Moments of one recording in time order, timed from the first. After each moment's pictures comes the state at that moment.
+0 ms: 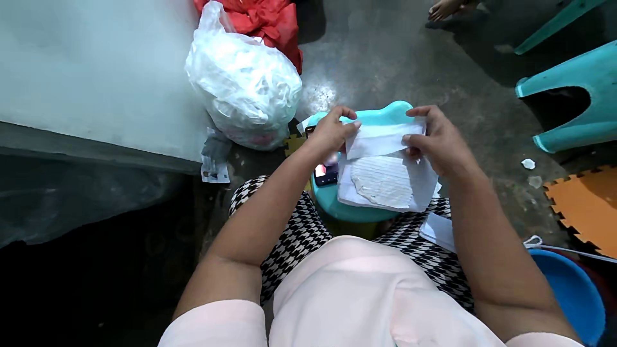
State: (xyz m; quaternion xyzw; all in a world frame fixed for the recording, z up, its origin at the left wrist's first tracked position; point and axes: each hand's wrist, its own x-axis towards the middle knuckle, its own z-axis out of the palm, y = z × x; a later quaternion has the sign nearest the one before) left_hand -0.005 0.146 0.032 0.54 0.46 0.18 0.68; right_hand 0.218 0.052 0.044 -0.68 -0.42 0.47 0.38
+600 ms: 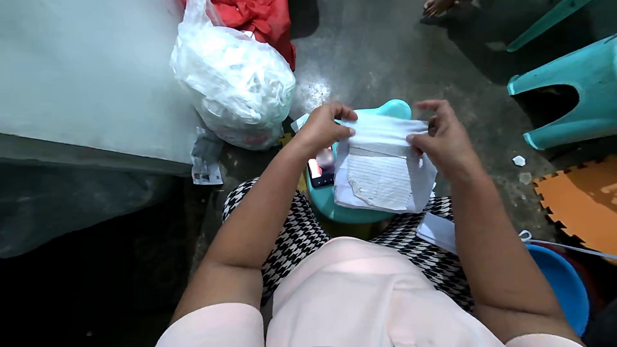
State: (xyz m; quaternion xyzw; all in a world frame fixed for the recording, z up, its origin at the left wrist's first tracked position) left_hand -0.011 0.162 0.044 0.65 0.44 0.14 0.60; right_hand 0.222 0.048 0.051 -0.72 -0.45 0.39 0.37
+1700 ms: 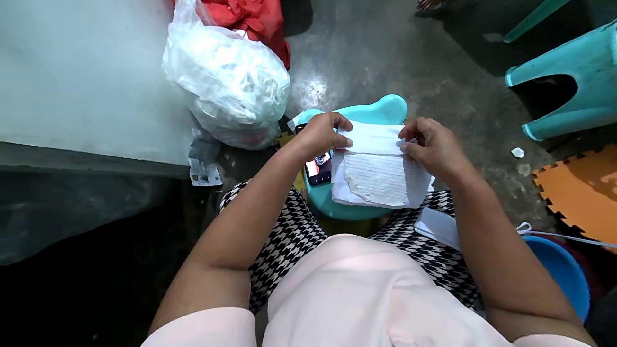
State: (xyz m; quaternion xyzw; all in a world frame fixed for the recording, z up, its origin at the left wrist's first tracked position) left_hand -0.008 0.156 0.037 0.67 0.44 0.03 0.59; right_hand 0.227 0.032 0.041 -0.72 -0.56 0.33 0.23
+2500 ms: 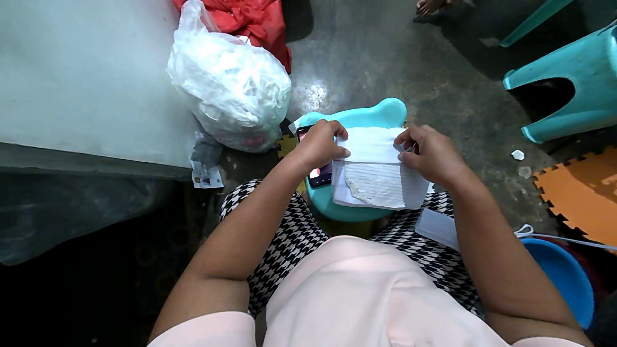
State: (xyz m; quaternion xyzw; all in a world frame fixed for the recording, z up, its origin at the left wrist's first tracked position) left_hand -0.014 0.142 0.045 0.76 0.45 0.00 0.47; right_hand 0.218 0.022 0.047 -0.72 -0.61 0.27 0.18
